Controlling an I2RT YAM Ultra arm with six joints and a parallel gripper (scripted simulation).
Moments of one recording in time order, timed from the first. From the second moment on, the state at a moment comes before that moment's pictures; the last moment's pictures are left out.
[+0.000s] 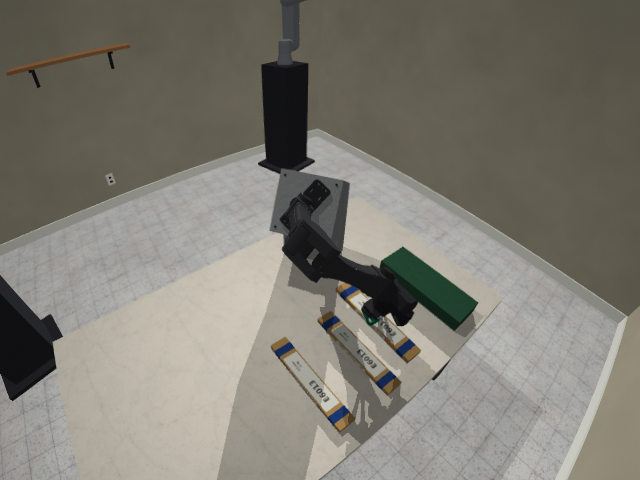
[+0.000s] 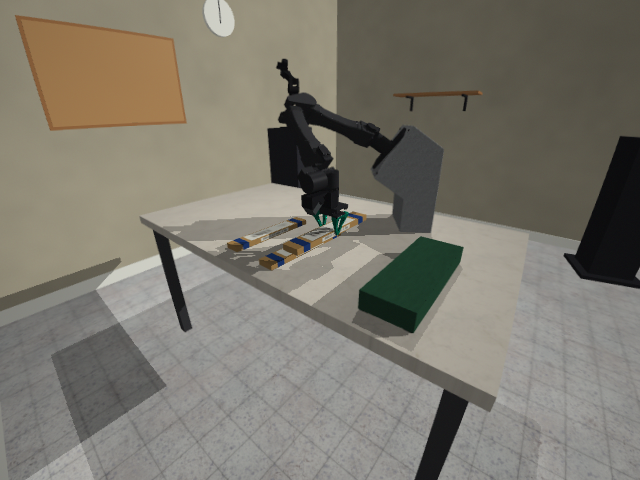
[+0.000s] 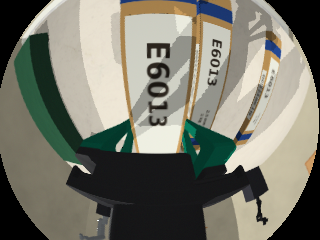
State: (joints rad) arm 0.11 2.00 1.16 -0.21 0.87 -0.07
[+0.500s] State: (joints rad) arm 0.12 2.00 1.17 -0.23 0.87 -0.06
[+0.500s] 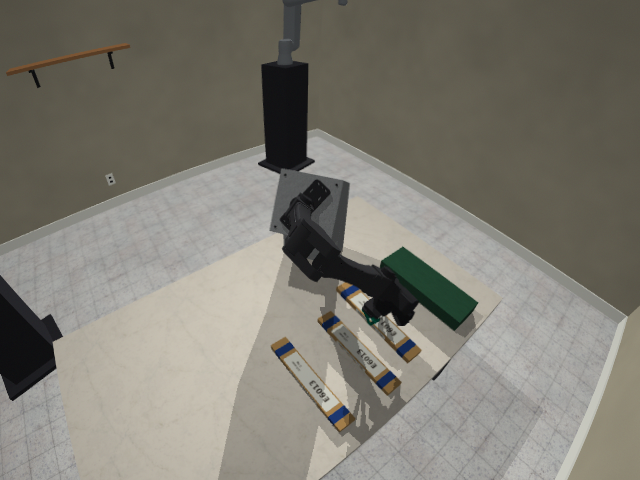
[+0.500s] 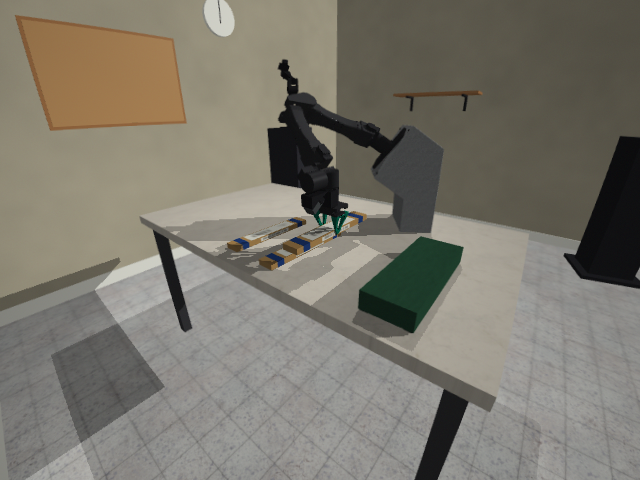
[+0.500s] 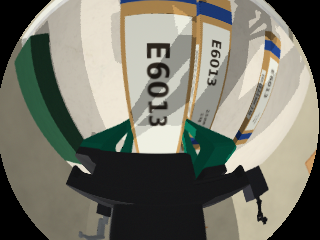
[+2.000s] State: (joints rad) arm 0.13 2.00 1.19 -0.25 0.88 -0.04
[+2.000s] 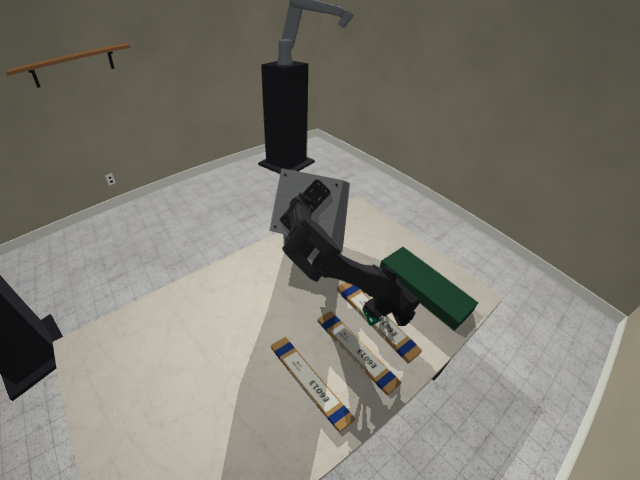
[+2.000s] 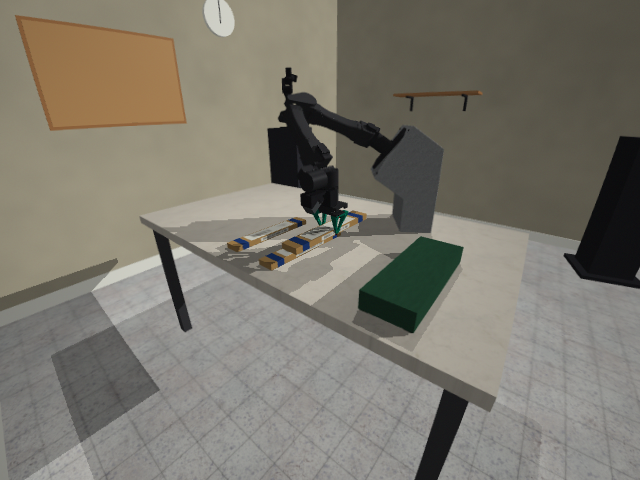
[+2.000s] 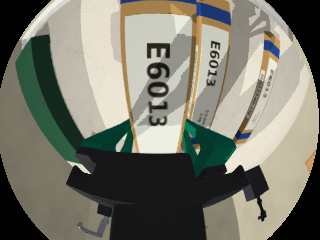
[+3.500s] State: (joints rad) arm 0.15 1.95 1.14 -0.29 0.88 -0.02
